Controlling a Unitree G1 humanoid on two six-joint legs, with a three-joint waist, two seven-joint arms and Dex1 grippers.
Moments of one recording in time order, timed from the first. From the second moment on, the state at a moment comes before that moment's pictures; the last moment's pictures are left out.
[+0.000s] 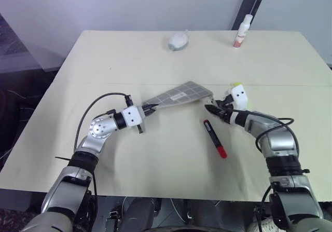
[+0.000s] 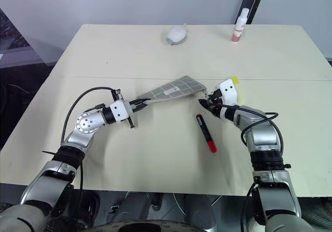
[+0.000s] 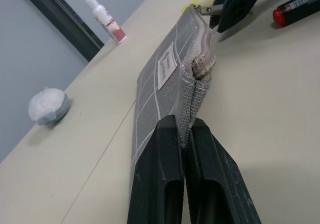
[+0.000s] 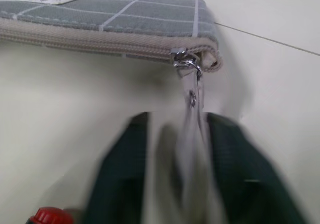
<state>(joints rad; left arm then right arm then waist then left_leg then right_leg) -0.55 0.43 -0.21 0.63 0.01 -0.71 -0.75 -0.47 -0.49 -0.05 0.20 0.26 0.51 0.68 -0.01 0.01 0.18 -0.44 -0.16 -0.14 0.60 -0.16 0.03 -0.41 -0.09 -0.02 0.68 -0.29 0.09</state>
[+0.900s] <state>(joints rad) -0.55 0.41 -0.21 0.62 0.10 -0.72 -0.63 -0.60 -0.48 0.41 -0.01 -0.08 0.10 0.92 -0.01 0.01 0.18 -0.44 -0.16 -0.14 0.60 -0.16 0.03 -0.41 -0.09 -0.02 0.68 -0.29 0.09</state>
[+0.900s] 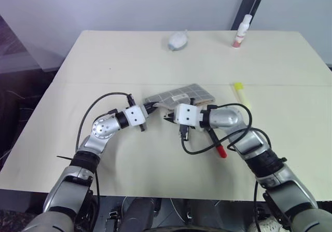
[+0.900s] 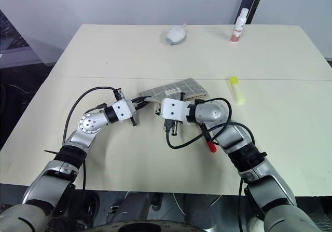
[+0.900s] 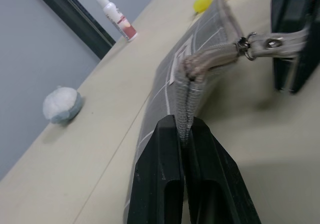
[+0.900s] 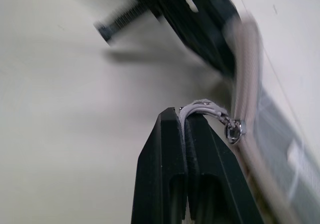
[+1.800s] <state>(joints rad) -0.56 0.46 -0.20 0.66 0.20 -0.82 -0.47 -0.35 -0.57 0.22 -0.12 0.01 0.08 0.93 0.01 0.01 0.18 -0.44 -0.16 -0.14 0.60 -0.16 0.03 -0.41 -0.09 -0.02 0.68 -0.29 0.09</state>
